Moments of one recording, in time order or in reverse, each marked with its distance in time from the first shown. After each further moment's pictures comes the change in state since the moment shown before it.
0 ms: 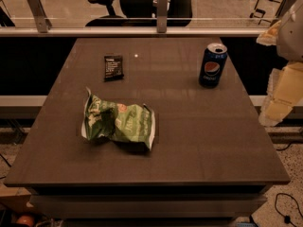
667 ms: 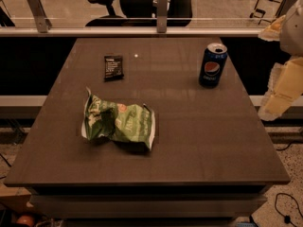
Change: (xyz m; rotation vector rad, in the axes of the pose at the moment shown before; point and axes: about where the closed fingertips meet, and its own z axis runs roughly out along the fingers) arm -0.001 -0.009 -0.003 0.017 -0.045 0.019
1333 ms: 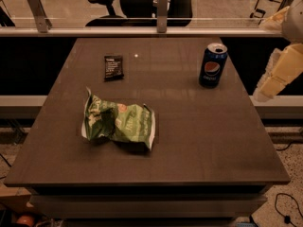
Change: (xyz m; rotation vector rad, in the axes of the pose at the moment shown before) arm 0.000 -0.038 0.008 0.008 -0.139 0.059
